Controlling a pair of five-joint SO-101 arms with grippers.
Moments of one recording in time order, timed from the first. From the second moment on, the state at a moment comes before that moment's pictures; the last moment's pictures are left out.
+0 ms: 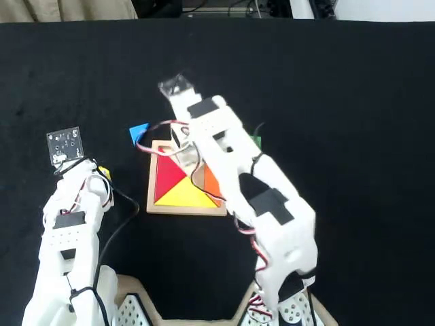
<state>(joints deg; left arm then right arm) -16.2 -45.1 81.1 17.6 1.8 -28.0 22.6 -6.7 73.7 0.5</state>
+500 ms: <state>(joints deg) -16.2 -45.1 81.1 17.6 1.8 -5.7 19.9 -5.8 74.7 6.5</state>
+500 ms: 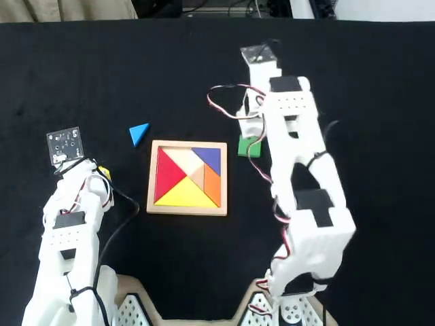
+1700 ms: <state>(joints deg) -16.2 -45.1 81.1 17.6 1.8 -8.9 36.0 -14.5 74.6 -4.6</state>
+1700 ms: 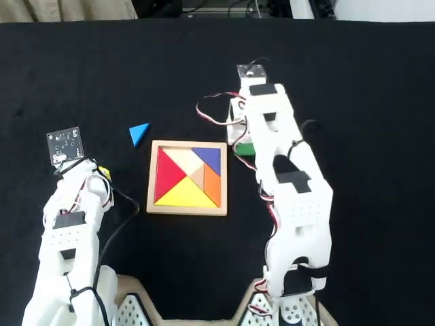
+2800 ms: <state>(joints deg) -16.2 -45.1 81.1 17.6 1.8 -30.0 29.8 -15.2 81.0 12.3</state>
